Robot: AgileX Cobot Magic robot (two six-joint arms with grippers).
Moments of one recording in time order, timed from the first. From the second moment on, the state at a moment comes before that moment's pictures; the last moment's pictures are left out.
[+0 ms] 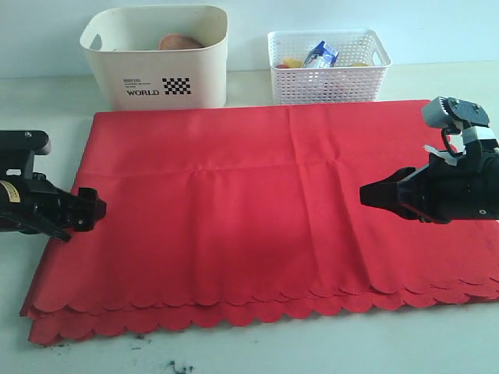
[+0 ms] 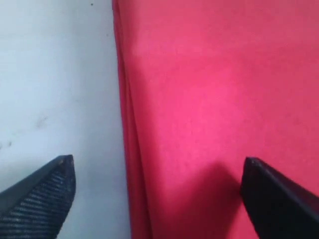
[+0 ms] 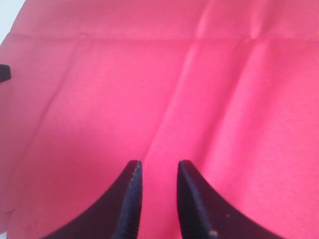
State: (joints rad) left arm -0.18 1.84 -0.57 0.16 -0.27 -0.24; right arm 0.00 1.62 -0.49 1.74 0.68 -1.79
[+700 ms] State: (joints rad) left arm -0.14 1.82 -0.59 0.18 -0.16 -0.23; right arm 0.00 1.62 -0.49 1.74 0.68 -1.80
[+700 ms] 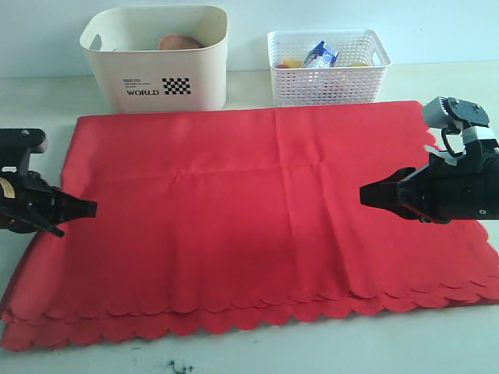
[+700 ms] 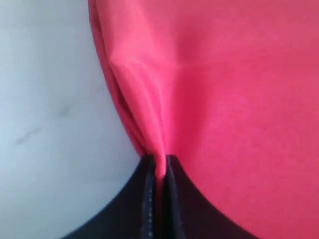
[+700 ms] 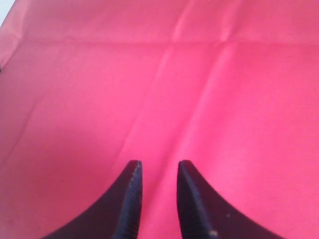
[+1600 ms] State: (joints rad) left arm -0.10 1.51 -0.59 0.18 0.08 -0.11; right arm 0.27 1.74 -0.74 1.39 0.36 -1.53
